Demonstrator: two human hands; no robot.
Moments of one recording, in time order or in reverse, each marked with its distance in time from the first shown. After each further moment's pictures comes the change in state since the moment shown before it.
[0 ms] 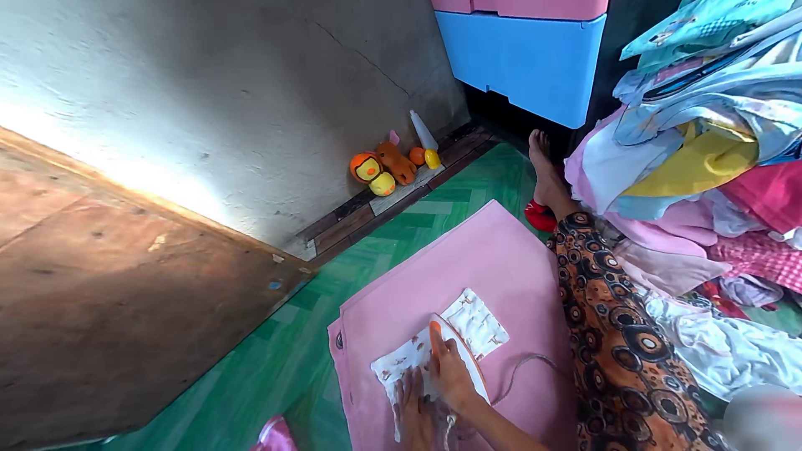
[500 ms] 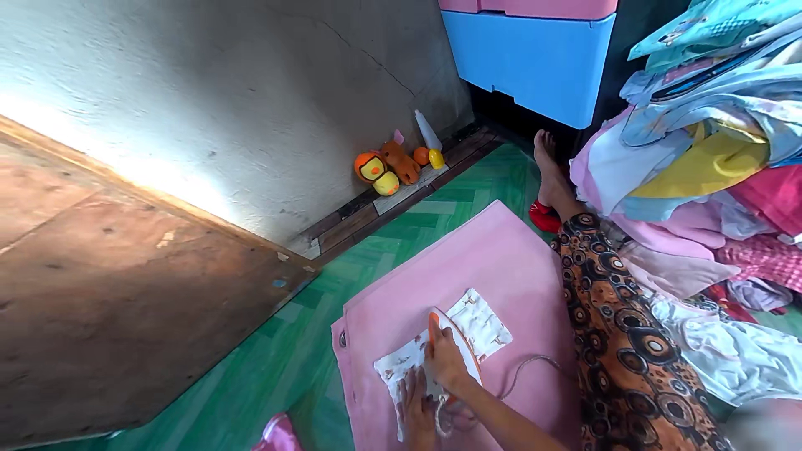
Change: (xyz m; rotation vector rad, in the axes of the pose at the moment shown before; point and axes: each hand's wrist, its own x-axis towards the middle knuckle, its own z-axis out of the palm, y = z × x) left_hand 0.001 -0.004 0.001 -0.052 0.012 0.034; right_hand 0.026 -0.018 -0.001 -0.016 -0.002 0.010
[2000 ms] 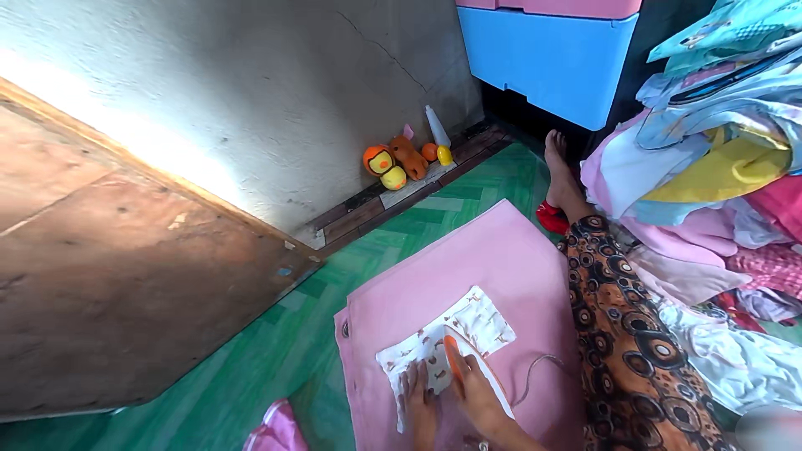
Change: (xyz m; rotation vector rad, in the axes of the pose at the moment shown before) left_hand 0.001 0.006 0.002 0.041 -0.033 -0.109; right_hand -0.058 0.059 0.002 -0.061 -0.024 -0.089
